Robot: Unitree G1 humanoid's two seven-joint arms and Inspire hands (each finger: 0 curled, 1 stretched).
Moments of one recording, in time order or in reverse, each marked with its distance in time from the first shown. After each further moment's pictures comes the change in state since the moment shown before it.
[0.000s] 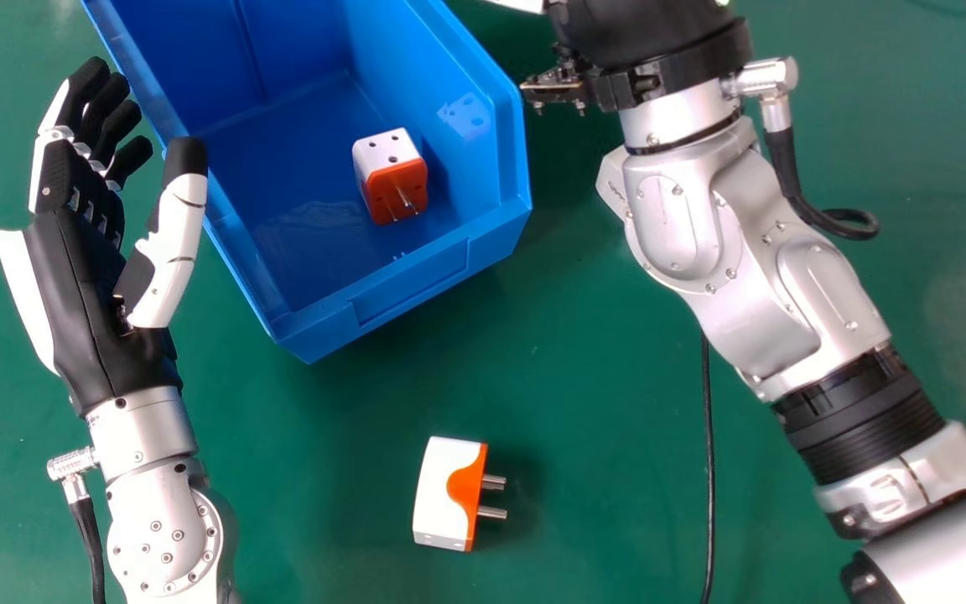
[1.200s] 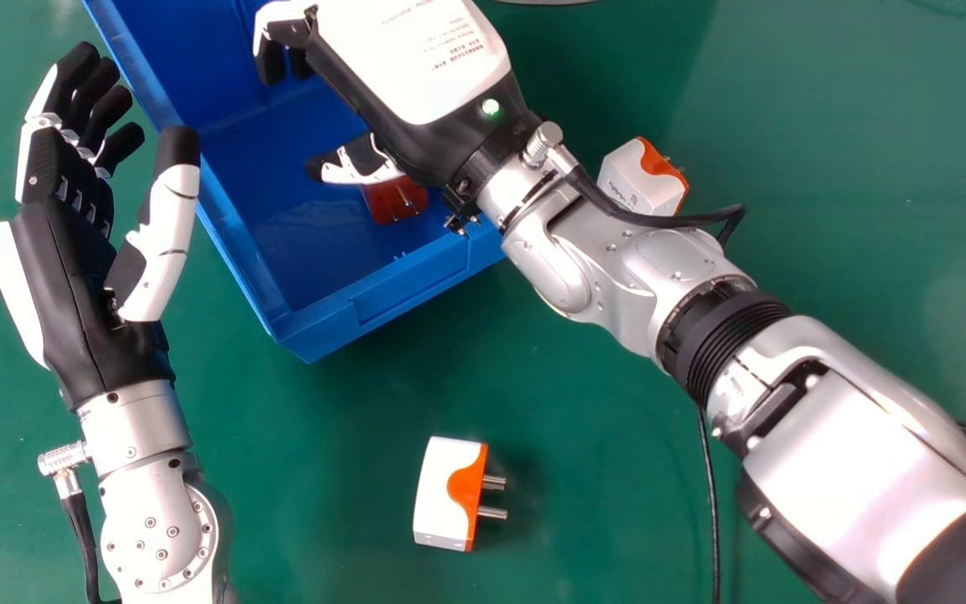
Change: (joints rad) left arm 0.005 0.003 -0.001 -0.045 0.006 0.010 0.014; right arm -0.347 0.180 0.300 0.919 -0.096 -0.123 -0.117
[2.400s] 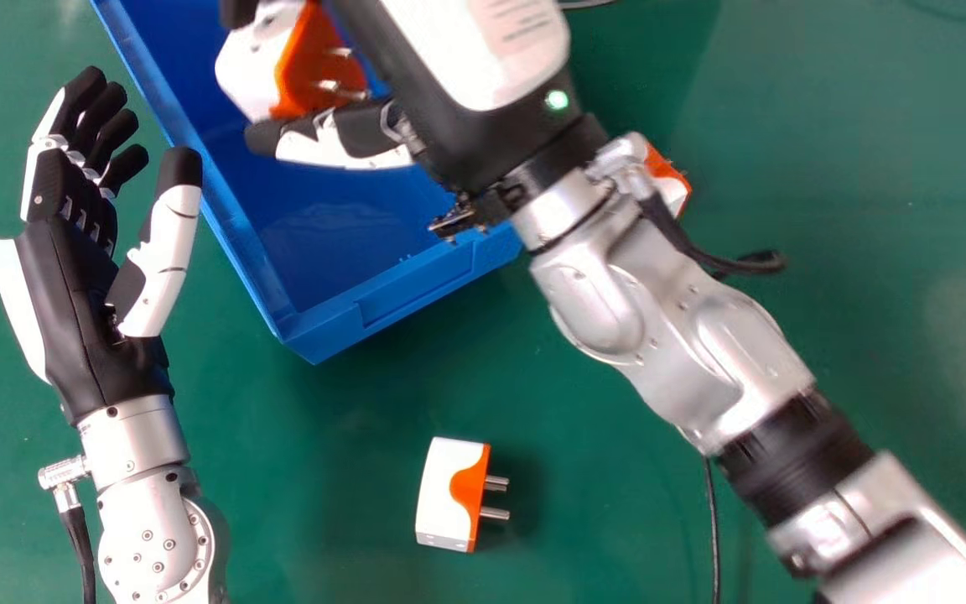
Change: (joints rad) left arm 0.002 0.011 0.003 0.065 -0.021 -0.036 -0.021; right arm 0.324 -0.077 -0.142 -0.686 0.021 0.019 0.262
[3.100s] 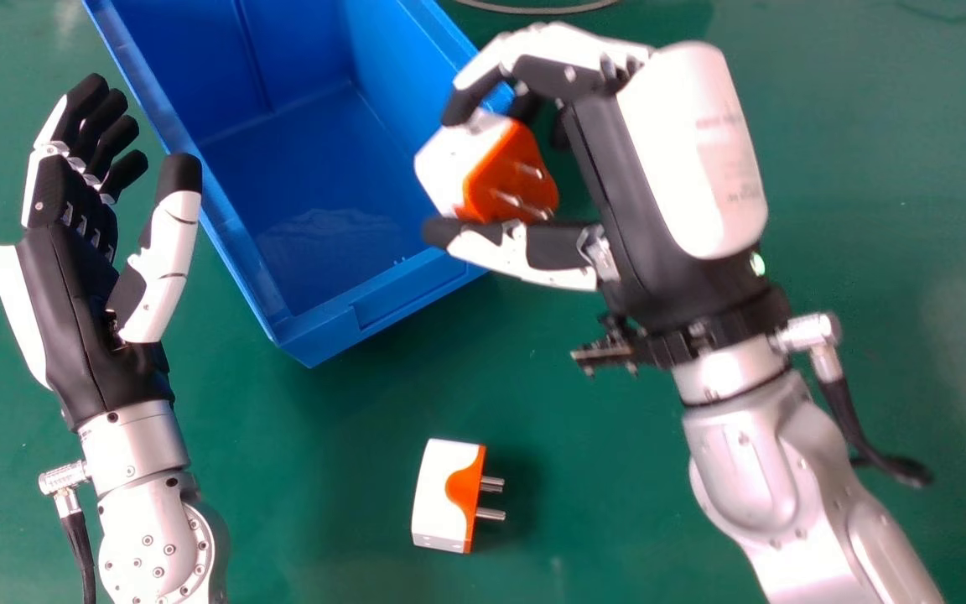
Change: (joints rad) left arm 0.004 0.001 0.000 0.012 -0.003 -0.012 -0.003; right arm 0.553 -0.095 -0.145 -0.652 0.096 0.132 0.150
